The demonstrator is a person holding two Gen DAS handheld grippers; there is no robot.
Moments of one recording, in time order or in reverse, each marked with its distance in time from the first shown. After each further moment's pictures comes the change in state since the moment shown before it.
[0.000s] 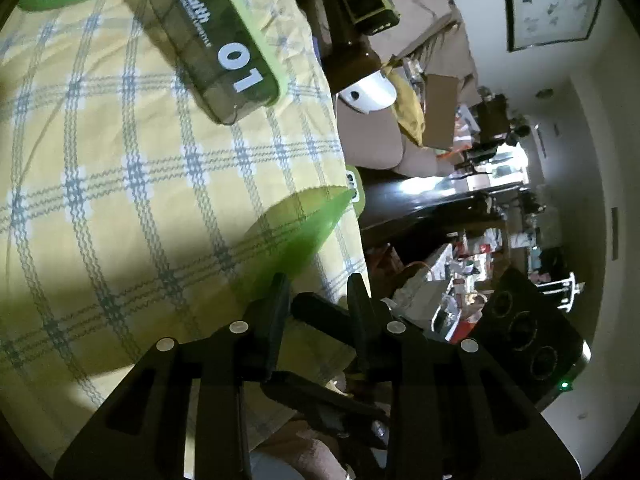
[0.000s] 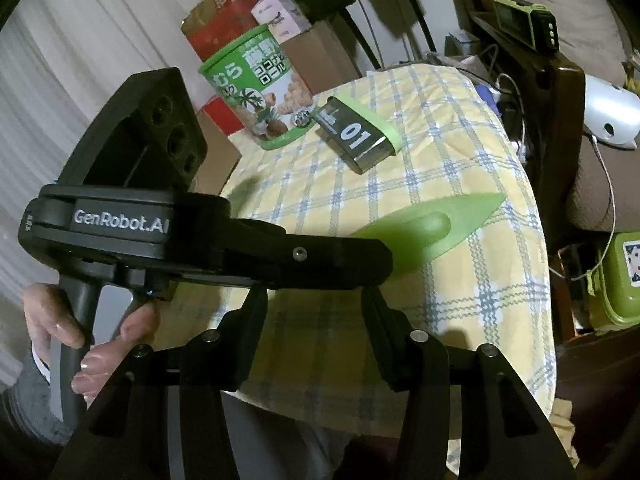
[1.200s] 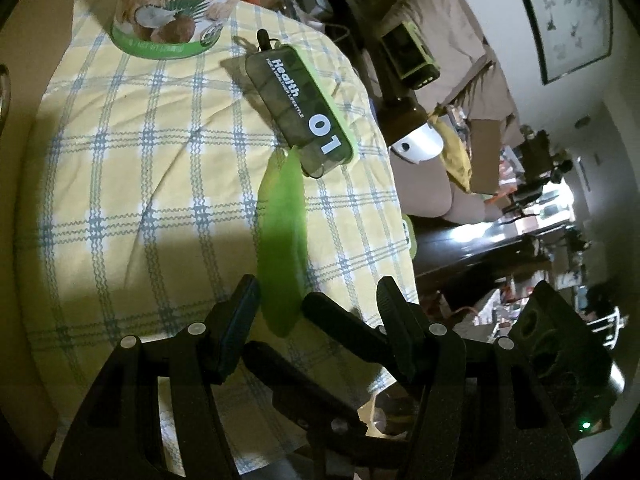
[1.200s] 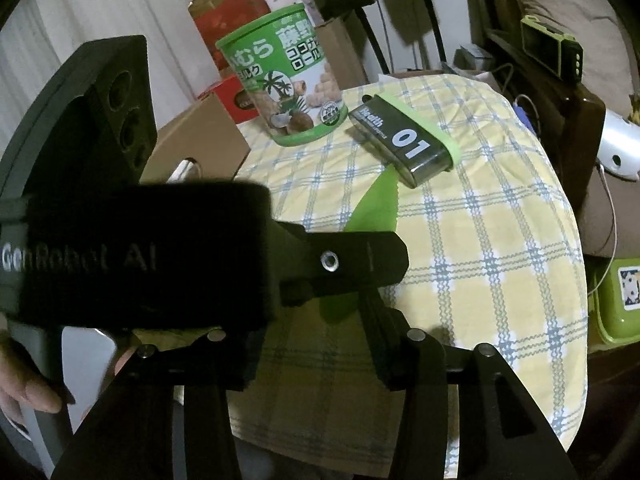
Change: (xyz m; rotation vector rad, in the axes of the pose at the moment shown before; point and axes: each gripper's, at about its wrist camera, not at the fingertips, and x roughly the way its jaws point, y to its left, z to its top) left arm -0.046 0.013 -0.018 -0.024 -0.196 0.206; right arm 0.040 0.044 0.010 -0.068 -0.010 -0.066
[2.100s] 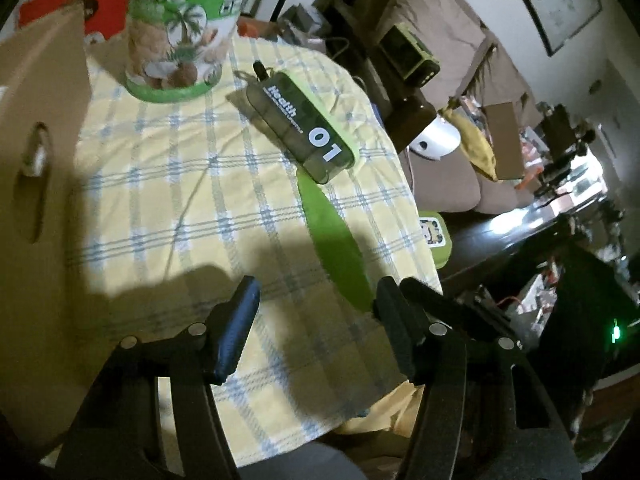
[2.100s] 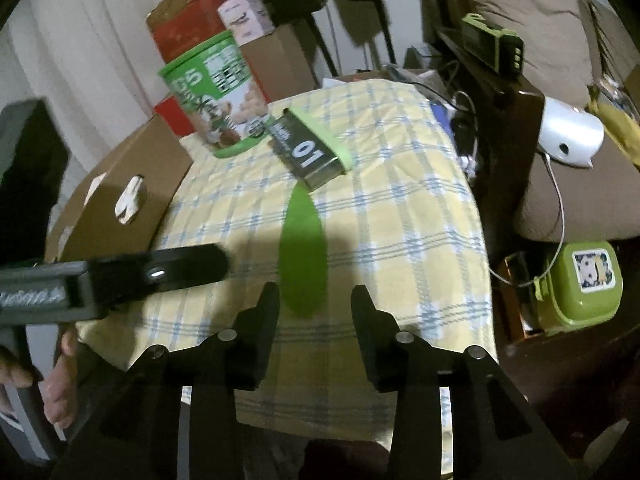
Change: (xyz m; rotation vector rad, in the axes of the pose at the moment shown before) left arm -0.017 -0.021 -0.014 0.122 -0.061 0.151; right arm -0.031 -0.036 0.002 0.034 0.014 -0.147
